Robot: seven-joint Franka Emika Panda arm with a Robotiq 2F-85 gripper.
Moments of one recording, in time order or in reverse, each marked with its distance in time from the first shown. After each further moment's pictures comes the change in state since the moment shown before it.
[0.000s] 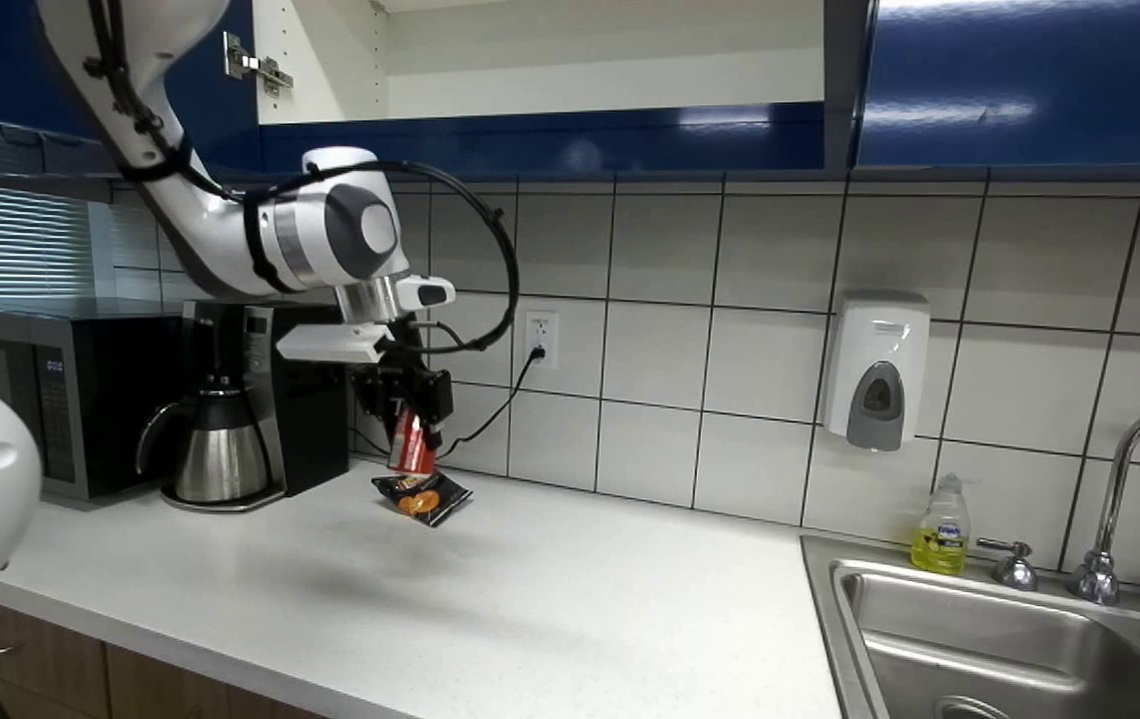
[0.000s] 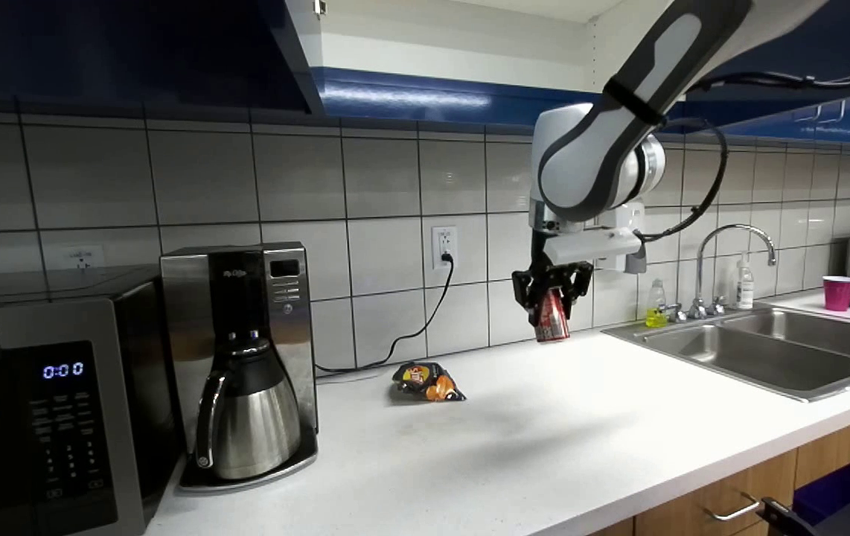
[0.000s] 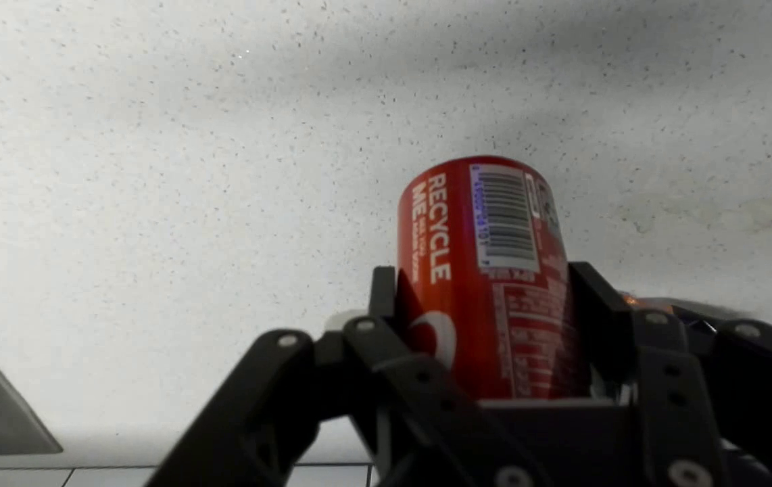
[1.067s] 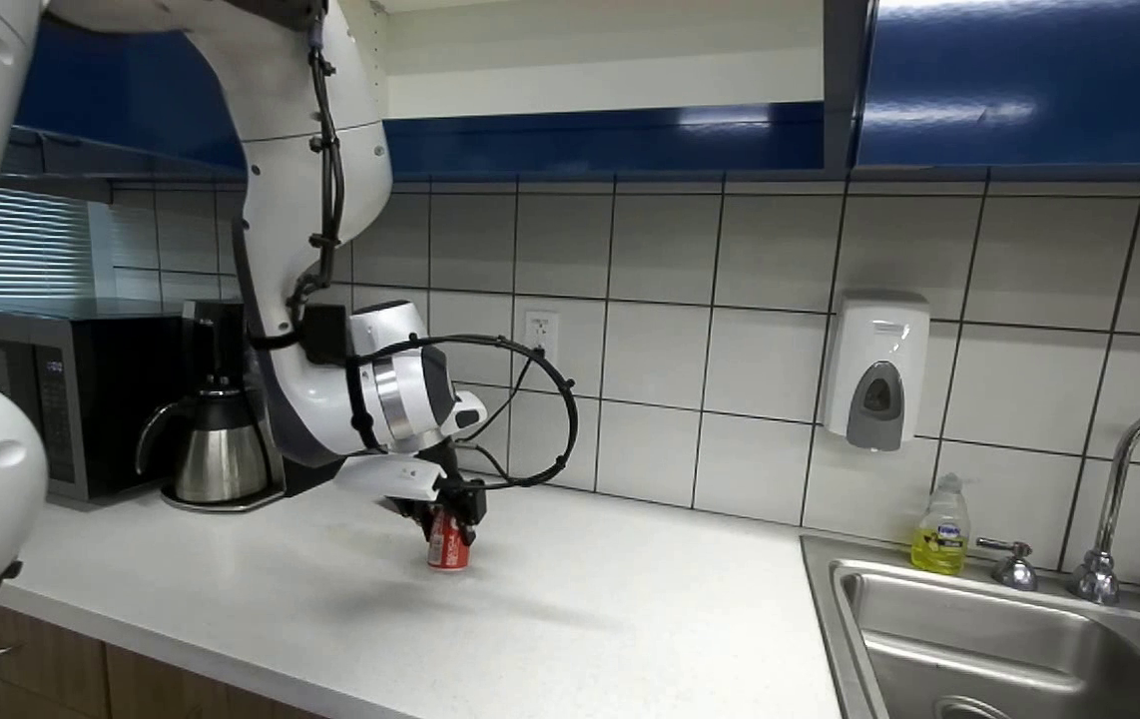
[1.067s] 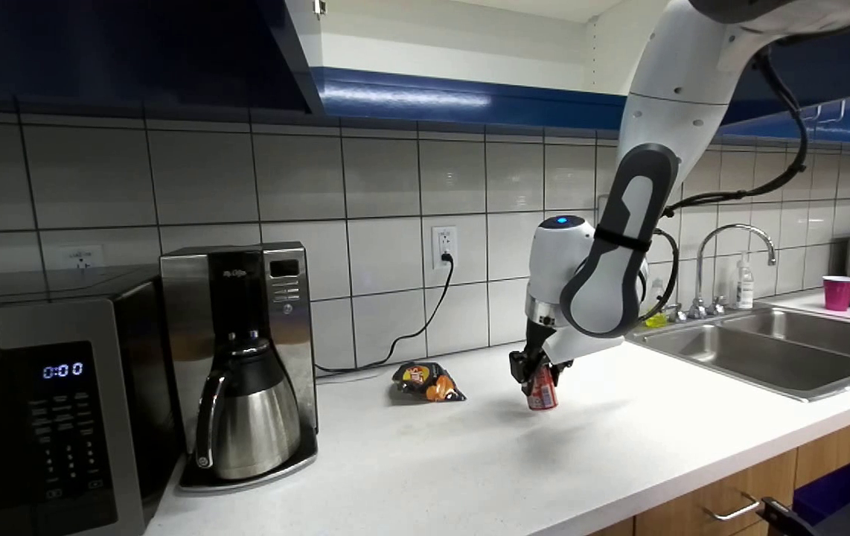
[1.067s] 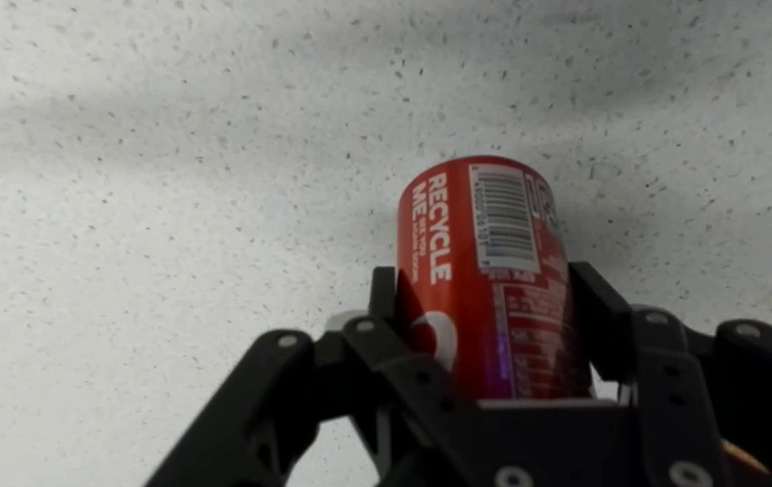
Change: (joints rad) arm 0.026 0.505 -0.161 0.122 -0.427 0.451 0.233
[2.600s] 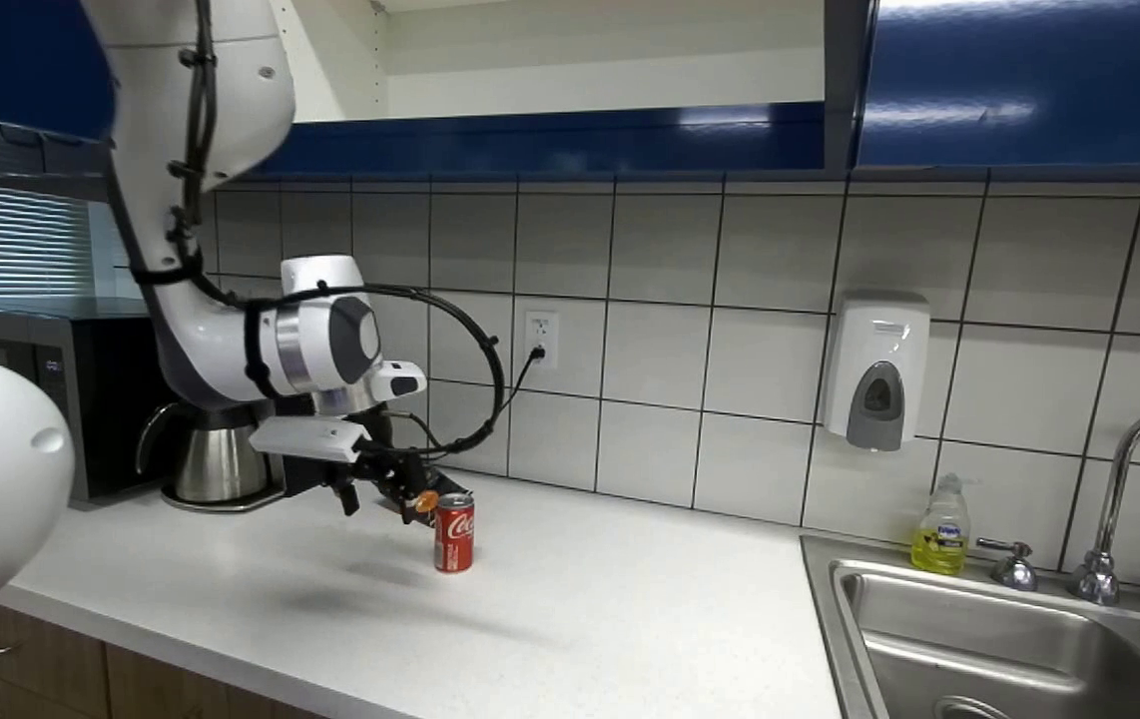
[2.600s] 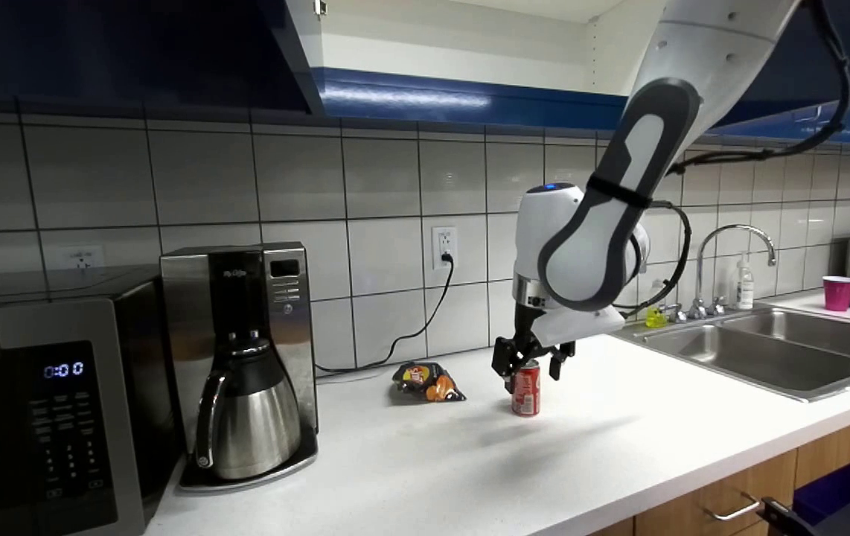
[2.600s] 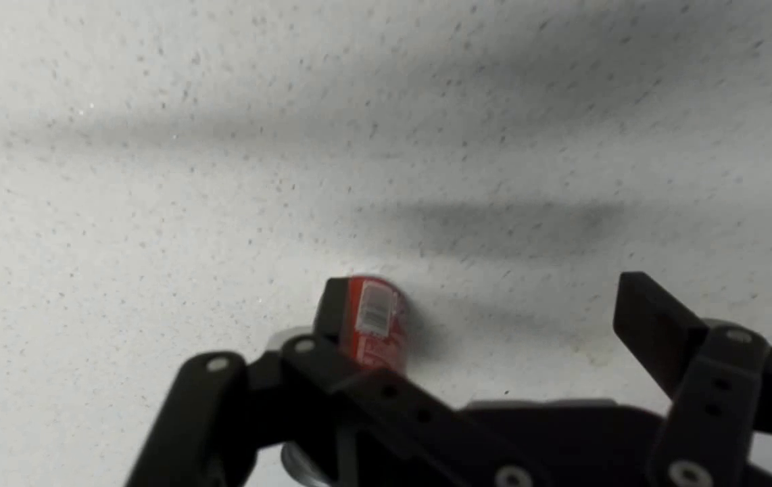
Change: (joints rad) arm 0.128 -0.255 0.060 -0.172 0.293 -0.181 -0.125
